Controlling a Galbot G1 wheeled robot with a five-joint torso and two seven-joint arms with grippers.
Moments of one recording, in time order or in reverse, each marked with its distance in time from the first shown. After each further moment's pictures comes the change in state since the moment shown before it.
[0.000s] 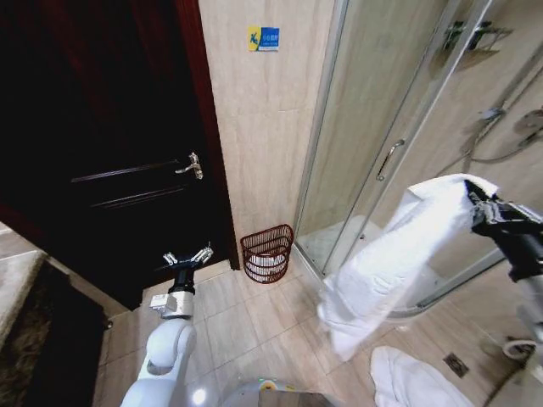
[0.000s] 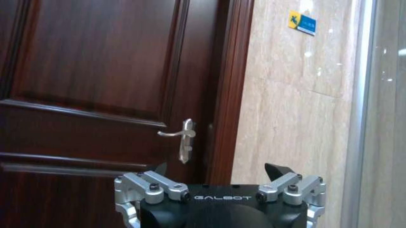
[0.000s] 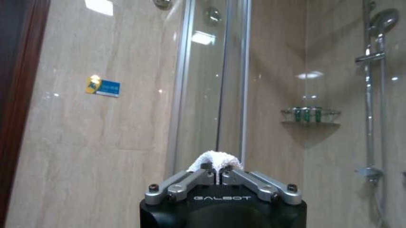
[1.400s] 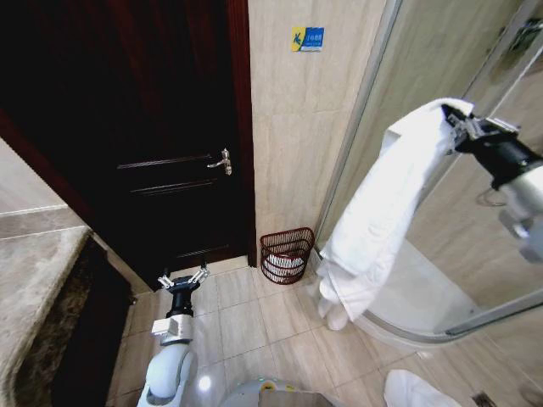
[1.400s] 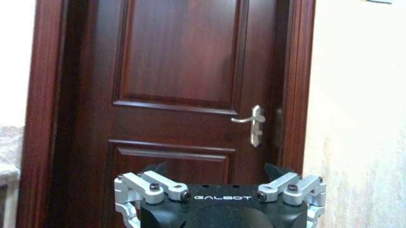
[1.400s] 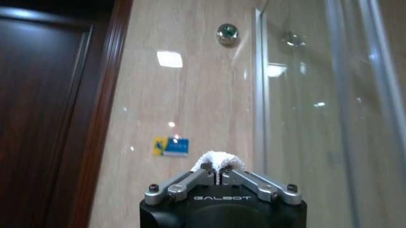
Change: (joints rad) left arm 0.154 -0.086 0.010 -0.024 0.134 -0.073 -0.099; right arm 0.833 -0.350 -0.576 -0.390 0.187 -0.016 0.121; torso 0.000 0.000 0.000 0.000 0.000
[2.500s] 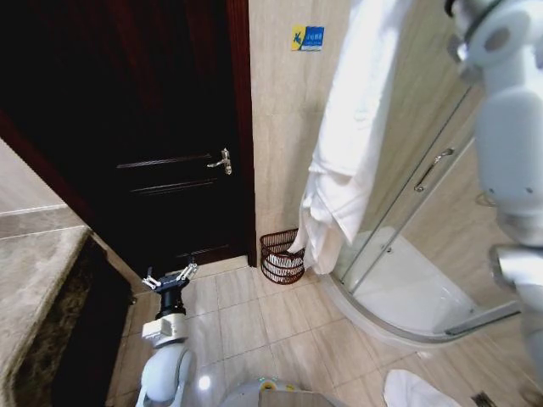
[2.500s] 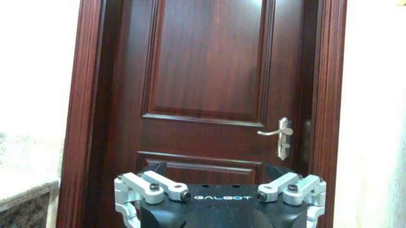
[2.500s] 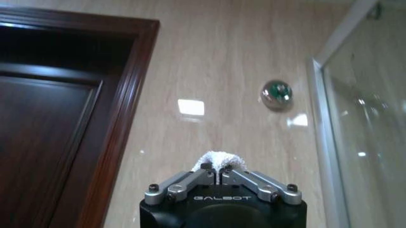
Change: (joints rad) left arm 0.009 -0.040 -0.037 -0.049 0.020 0.012 -0.051; right arm 1.155 0.324 -0.738 -0.720 -0.134 -0.004 -0.002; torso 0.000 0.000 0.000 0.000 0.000
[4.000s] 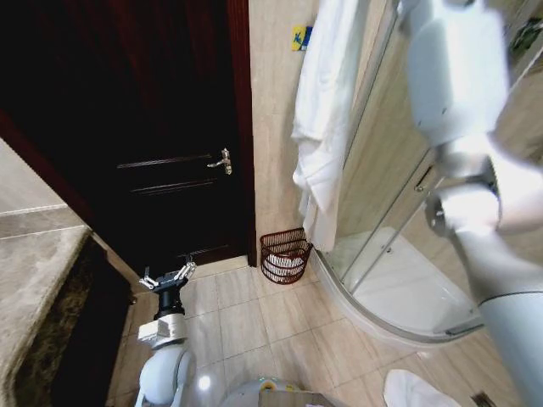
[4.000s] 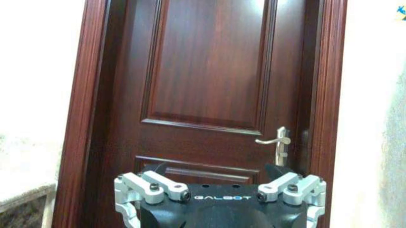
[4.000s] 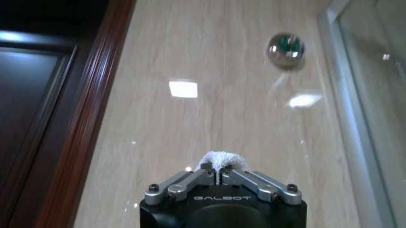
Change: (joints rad) left arm 0.011 -0.016 0.018 -0.033 0.002 -0.006 -0.008; right arm 0.034 0.274 0.045 -0.405 -0.246 0.156 -0.109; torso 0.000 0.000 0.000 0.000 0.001
